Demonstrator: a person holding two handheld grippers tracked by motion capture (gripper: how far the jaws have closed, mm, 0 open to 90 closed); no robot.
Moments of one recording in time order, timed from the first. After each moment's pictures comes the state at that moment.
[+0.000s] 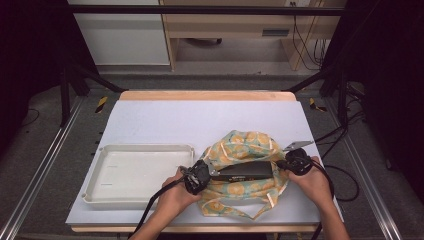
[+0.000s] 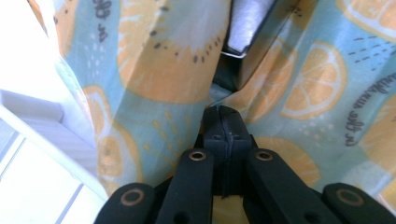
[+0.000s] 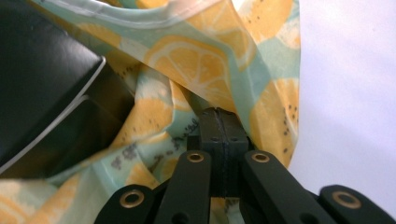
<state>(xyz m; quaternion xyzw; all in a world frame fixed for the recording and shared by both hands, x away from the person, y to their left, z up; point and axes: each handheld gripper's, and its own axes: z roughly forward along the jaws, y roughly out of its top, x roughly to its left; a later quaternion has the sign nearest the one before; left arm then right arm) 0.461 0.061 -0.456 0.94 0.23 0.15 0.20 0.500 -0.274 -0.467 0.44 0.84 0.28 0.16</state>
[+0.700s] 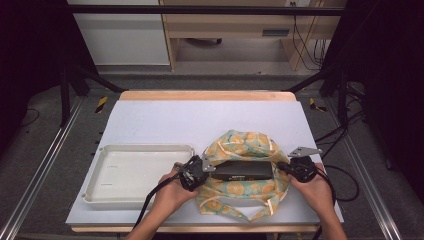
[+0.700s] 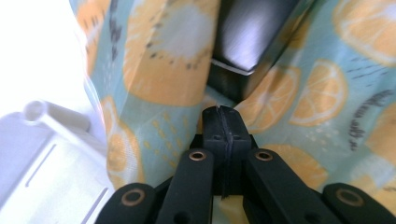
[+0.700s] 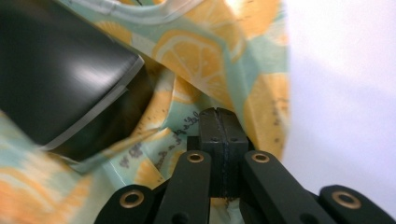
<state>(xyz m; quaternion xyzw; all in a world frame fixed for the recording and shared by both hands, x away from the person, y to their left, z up) 0.460 0.074 -0.439 0.93 0.23 0.16 0.26 0.477 -0.277 -0.466 0.43 0.82 0.33 0.19</state>
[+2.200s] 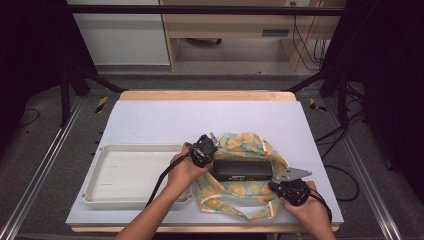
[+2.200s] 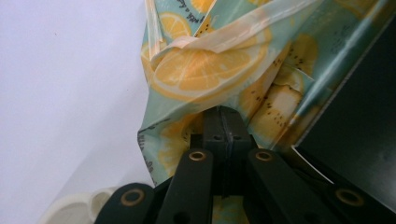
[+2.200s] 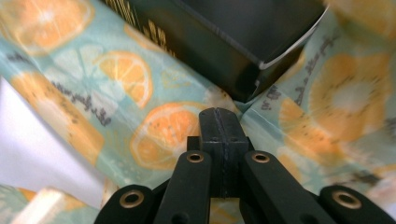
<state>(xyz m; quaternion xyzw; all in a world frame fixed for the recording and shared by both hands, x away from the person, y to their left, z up) 0.530 0.046 -0.443 0.92 0.26 0.18 0.22 0.420 -0.244 -0.474 0.37 0.85 0.32 0.17</state>
